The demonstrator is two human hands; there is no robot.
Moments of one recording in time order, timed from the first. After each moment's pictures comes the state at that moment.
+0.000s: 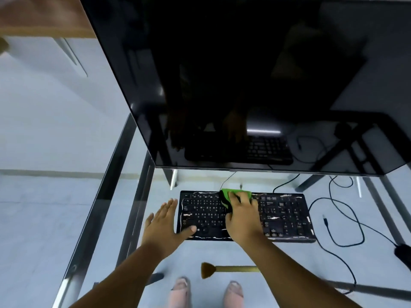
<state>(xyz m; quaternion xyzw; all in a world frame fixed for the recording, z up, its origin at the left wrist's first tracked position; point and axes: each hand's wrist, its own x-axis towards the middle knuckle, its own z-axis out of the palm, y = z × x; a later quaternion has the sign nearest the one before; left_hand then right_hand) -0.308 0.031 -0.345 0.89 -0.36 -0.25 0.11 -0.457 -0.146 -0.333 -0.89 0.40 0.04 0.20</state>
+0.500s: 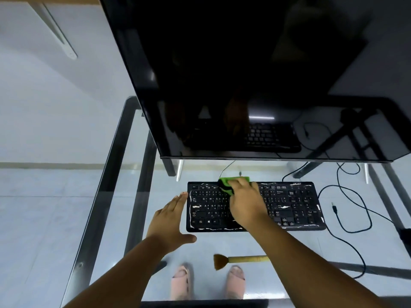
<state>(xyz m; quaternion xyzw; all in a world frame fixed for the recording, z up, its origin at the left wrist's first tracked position) -0.285 0.043 -0.368 0.85 -0.45 -0.26 0.09 -0.427 -0.148 -0.348 -0.91 0.37 0.02 0.19</state>
